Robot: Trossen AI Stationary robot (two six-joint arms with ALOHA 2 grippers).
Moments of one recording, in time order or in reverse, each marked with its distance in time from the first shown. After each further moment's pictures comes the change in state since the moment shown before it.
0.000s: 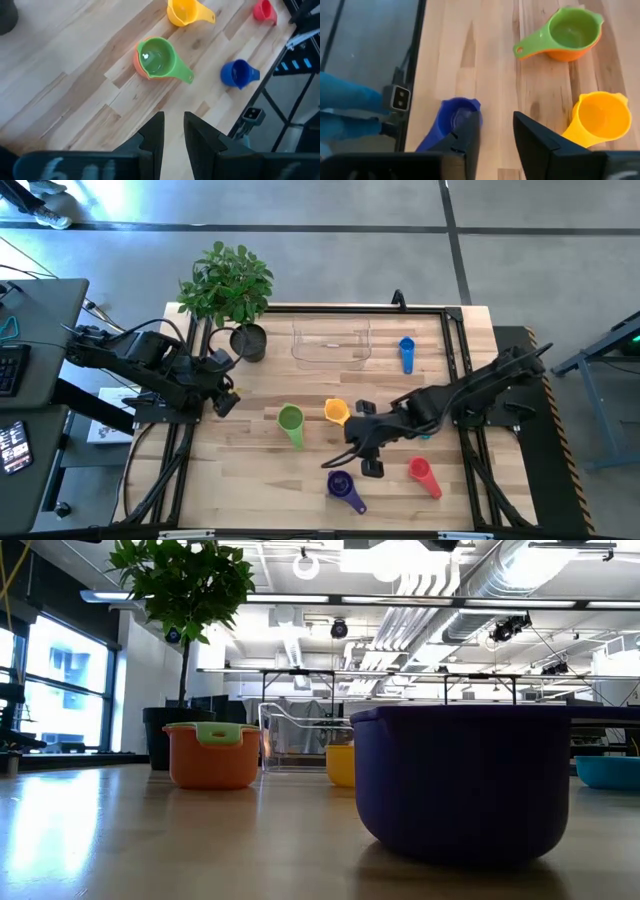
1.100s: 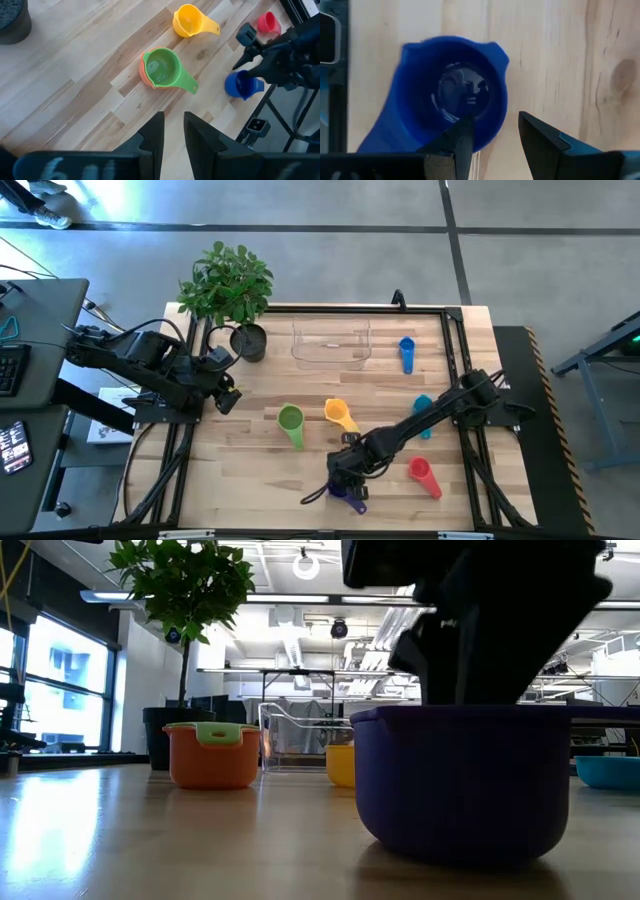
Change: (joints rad) left arm 0.000 0.000 0.000 0.000 -0.053 -0.011; right arm 0.044 0.394 0.000 0.094 -0.100 0.014
